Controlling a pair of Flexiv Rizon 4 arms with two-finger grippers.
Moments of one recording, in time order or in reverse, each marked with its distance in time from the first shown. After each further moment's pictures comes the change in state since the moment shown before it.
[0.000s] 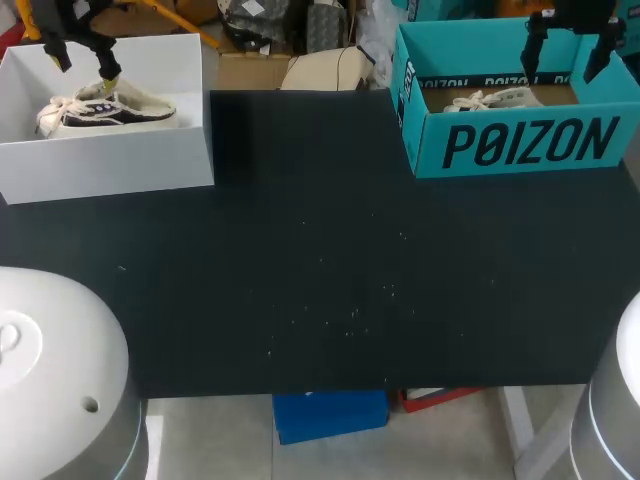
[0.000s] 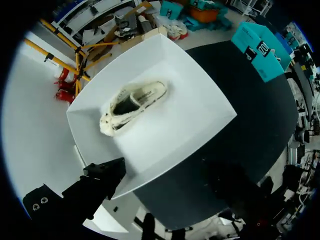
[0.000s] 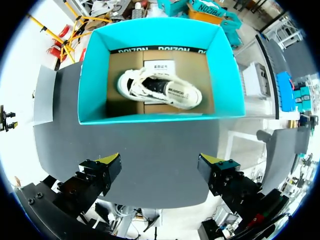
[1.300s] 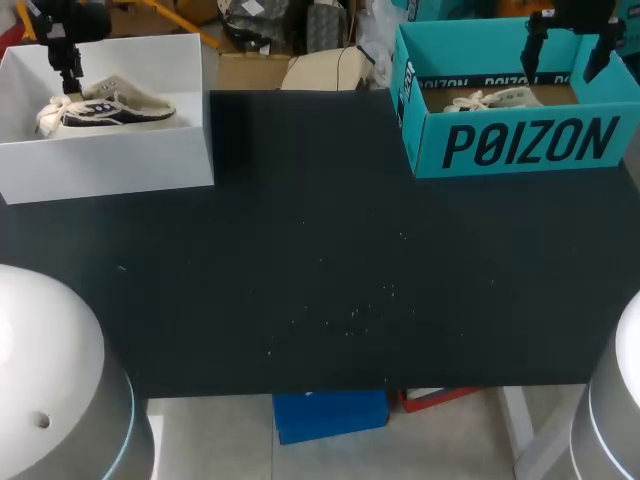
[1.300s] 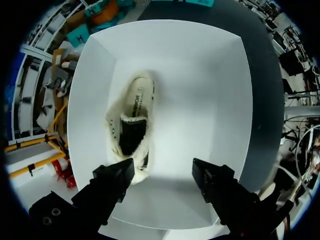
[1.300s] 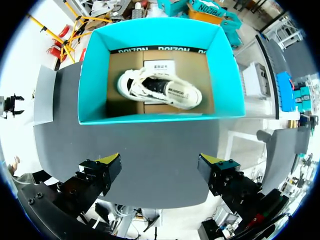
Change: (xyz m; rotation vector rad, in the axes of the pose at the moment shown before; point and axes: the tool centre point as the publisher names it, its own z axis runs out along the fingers) left arm -0.087 -0.032 0.086 -0.063 0.039 0.816; right arm 0.000 0.000 0.000 0.000 0.000 0.000
